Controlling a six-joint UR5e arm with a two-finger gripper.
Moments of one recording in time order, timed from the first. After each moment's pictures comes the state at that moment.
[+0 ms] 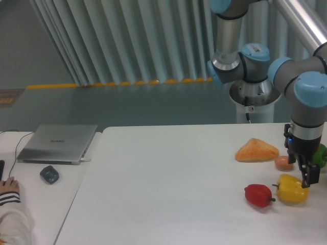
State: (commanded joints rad) arm 2.48 -1.91 -1.50 -1.24 1.52 1.66
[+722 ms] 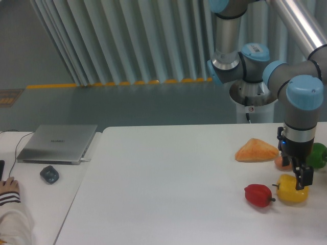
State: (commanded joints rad) arm 2.45 -1.91 -1.54 -1.17 1.51 1.52
